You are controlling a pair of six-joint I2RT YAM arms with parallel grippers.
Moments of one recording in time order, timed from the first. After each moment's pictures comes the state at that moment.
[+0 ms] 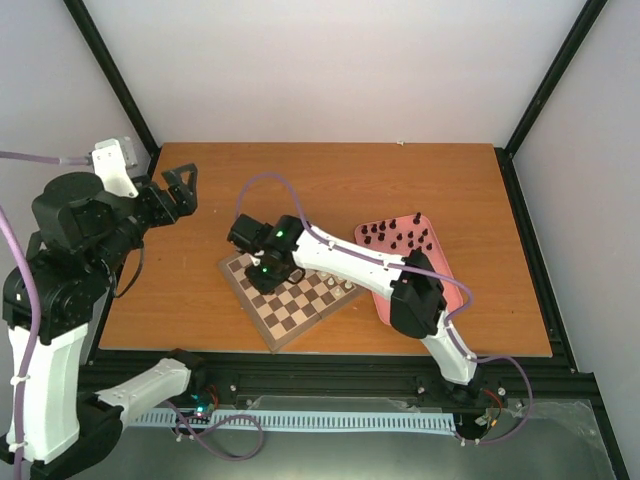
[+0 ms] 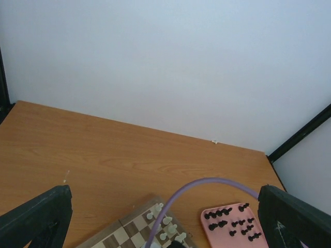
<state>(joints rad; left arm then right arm) -0.37 0.98 1.78 -1.08 -0.19 -0.45 1.11 2.16 2.04 -1.13 -0.03 0.34</state>
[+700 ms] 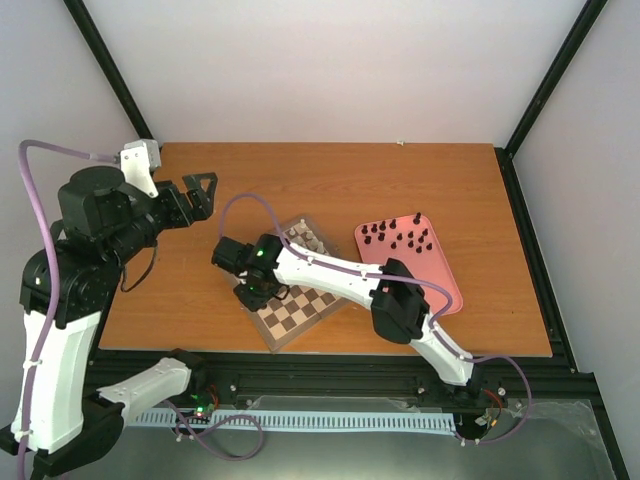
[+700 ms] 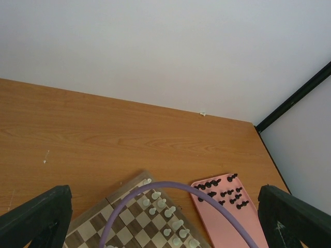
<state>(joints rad) -0.37 0.99 1.73 -1.09 -0.05 -0.45 1.19 2.27 2.11 -1.15 0.00 0.36</state>
